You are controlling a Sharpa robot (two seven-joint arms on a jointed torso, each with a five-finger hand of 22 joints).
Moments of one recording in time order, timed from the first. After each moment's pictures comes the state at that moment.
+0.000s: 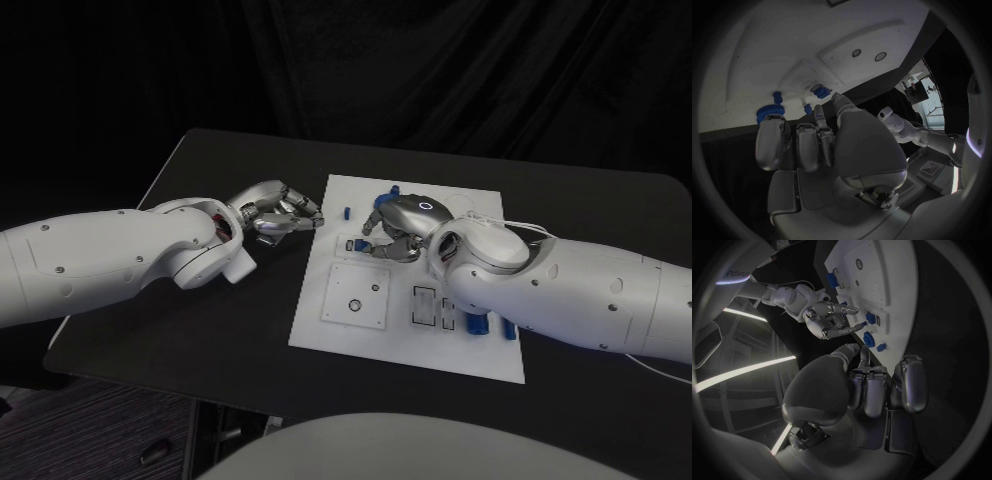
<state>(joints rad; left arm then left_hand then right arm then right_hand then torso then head) 1.26 -1.06 -0.21 1.63 -0.71 -0.27 0.10 1.28 0.04 0.20 0.06 0.53 0.85 0.09 0.14 1.06 1.47 0.01 1.57 1.31 1.47 -0.05 1.57 1.31 0.07 1.45 0.06 1.35 1.31 1.26 -0.47 -0.24 1.44 -1.56 -0.38 -0.25 1.35 -0.06 0.09 0.20 0.31 0.91 0.12 0.09 0.26 1.46 0.04 1.53 1.31 1.46 -0.04 1.45 1.31 0.08 1.46 0.07 1.31 1.31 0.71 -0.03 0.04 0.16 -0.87</state>
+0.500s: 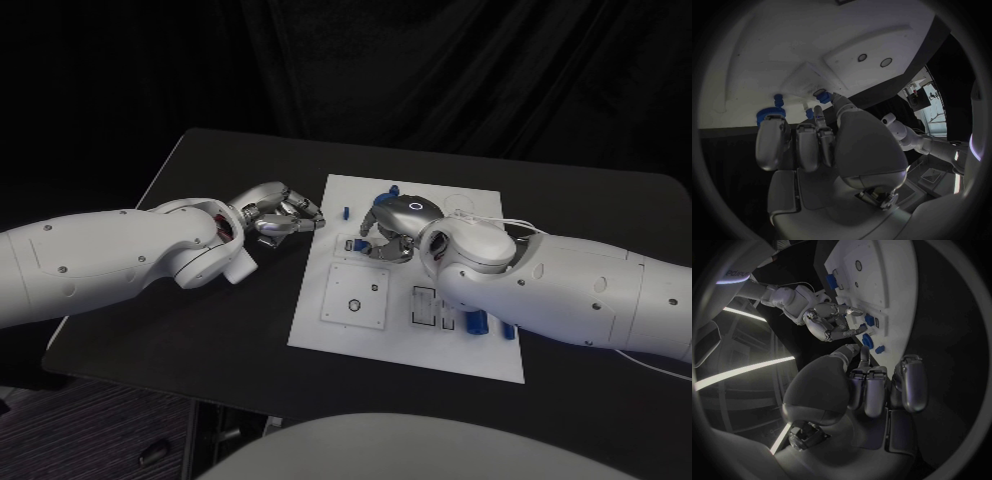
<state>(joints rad) 1.26 -1.05 -0.21 1.62 -0.70 -0.25 0.09 1.27 0.04 0.20 0.06 0.53 0.85 0.09 0.14 1.06 1.47 0.01 1.57 1.31 1.47 -0.05 1.57 1.31 0.07 1.45 0.06 1.35 1.31 1.26 -0.44 -0.24 1.41 -1.61 -0.33 -0.29 1.35 -0.06 0.12 0.17 0.35 0.88 0.13 0.09 0.26 1.46 0.04 1.53 1.31 1.47 -0.04 1.45 1.31 0.08 1.47 0.07 1.31 1.31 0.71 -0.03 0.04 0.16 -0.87</state>
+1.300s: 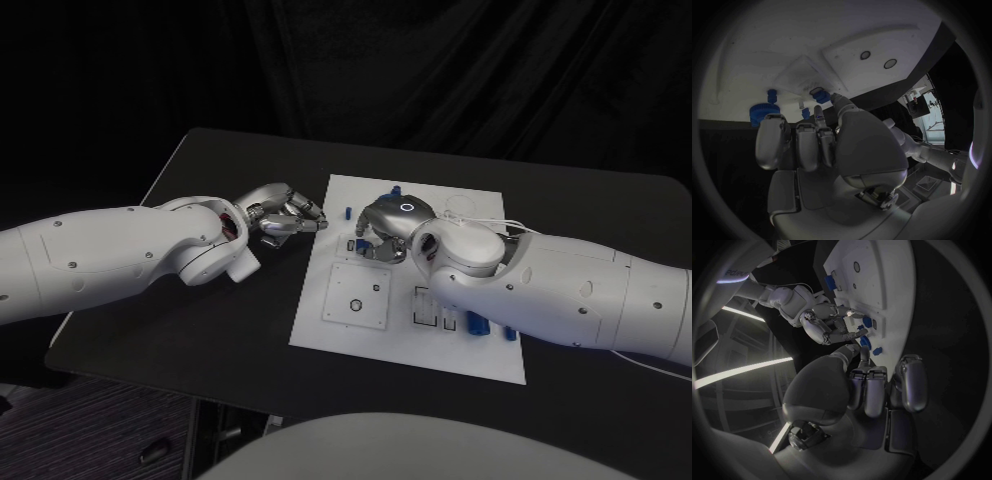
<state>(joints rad) 1.26 -1.04 -0.21 1.60 -0.70 -0.23 0.07 1.27 0.04 0.20 0.06 0.53 0.85 0.09 0.14 1.06 1.47 0.01 1.57 1.31 1.47 -0.05 1.57 1.31 0.07 1.45 0.06 1.35 1.31 1.25 -0.40 -0.24 1.39 -1.68 -0.31 -0.31 1.33 -0.06 0.13 0.16 0.34 0.88 0.13 0.10 0.28 1.46 0.04 1.53 1.31 1.46 -0.03 1.45 1.31 0.08 1.47 0.07 1.30 1.31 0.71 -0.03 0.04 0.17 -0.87</state>
